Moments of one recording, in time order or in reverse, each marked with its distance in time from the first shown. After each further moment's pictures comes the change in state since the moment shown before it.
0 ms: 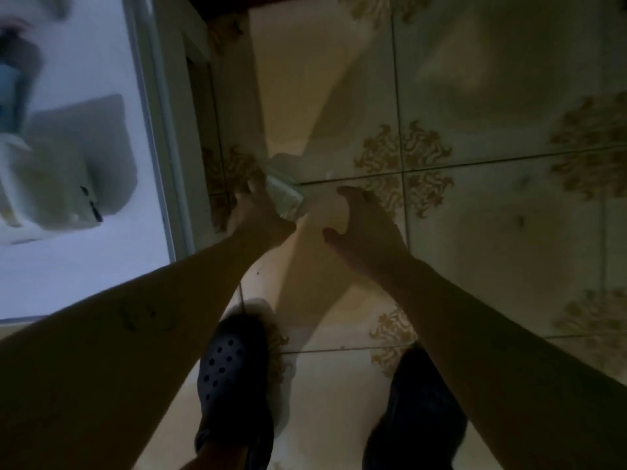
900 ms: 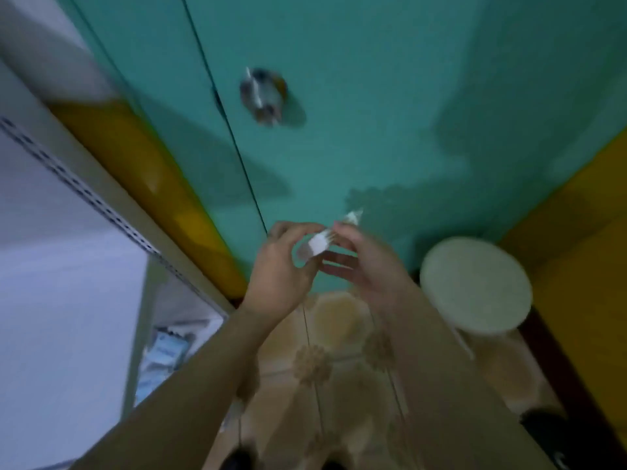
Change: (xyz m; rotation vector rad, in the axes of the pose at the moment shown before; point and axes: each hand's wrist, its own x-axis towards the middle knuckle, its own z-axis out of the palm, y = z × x) left_hand -0.516 0.340 -0.492 -0.478 0.451 0.851; right_hand -0.431 -0.268 -0.526 1.193 0.150 -0.227
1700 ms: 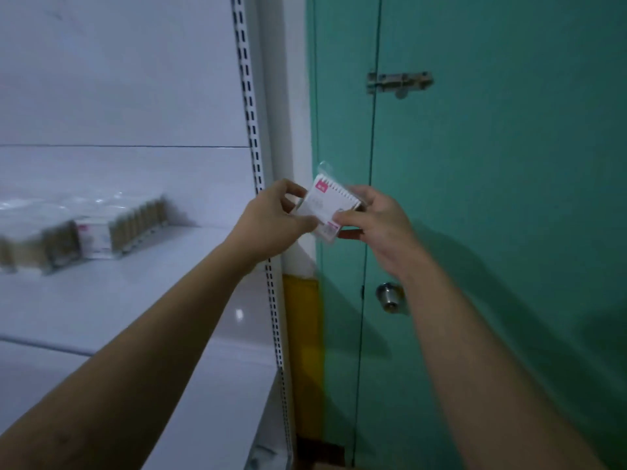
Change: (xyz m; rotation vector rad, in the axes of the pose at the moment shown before) left_hand -0.037 0.254 -0.357 0.062 0.453 0.020; right_hand -0.174 -0.278 0.246 -0.318 -0.437 -0.696
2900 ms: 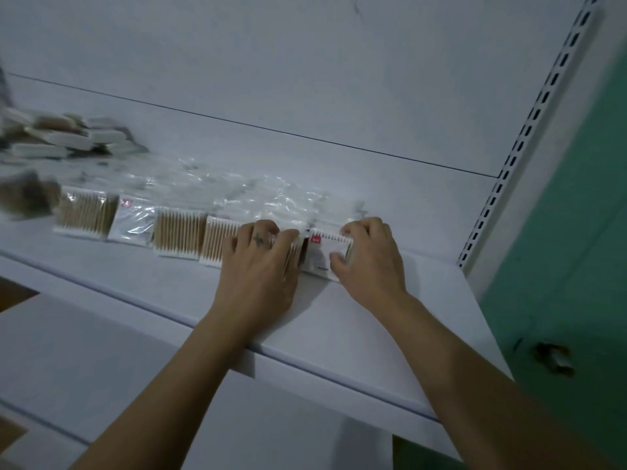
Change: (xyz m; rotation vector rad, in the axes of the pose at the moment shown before) left_hand -0.039 -0.321 -0.318 0.792 0.401 0.218; right_hand 0.057 0.076 0.438 -1.205 0.075 -0.434
